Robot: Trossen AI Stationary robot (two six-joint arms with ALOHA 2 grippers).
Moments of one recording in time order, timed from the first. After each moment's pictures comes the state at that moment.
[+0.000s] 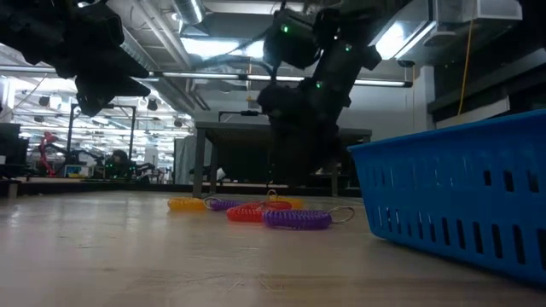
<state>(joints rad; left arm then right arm) -0.37 0.61 0.28 0.00 -0.44 -0.70 0.03 1.98 1.31 -0.47 0.01 0.54</state>
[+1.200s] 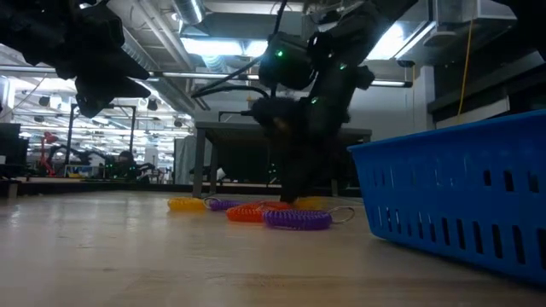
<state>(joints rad) -0.37 0.62 0.28 0.00 -0.45 -0.72 0.02 2.04 1.31 -0.44 -0.22 0.72</state>
